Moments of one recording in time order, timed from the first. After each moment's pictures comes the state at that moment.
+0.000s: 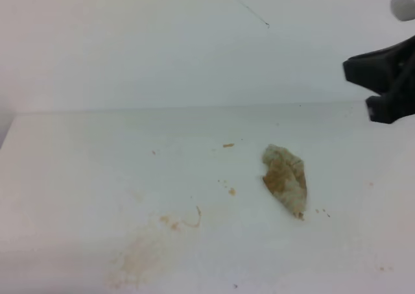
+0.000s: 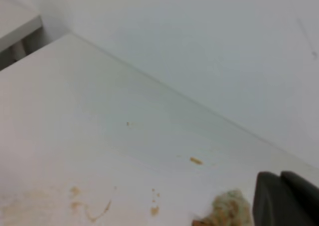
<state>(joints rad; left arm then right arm) -0.05 -0.03 0.04 -0.09 0.30 -0.07 0.38 1.23 -1.05 0.49 0.40 -0.67</state>
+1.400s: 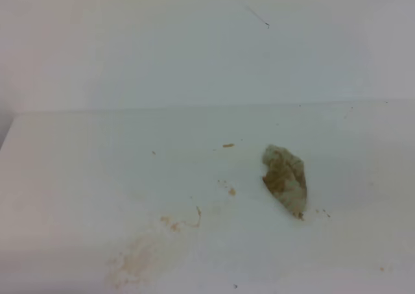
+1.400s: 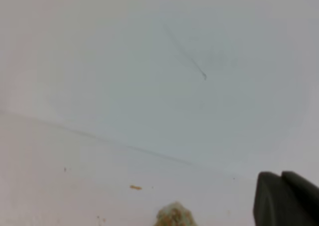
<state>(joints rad) -0.05 -0.03 0.04 -0.09 0.30 -0.07 0.39 0.59 -0.32 -0.19 -0.16 0.05</state>
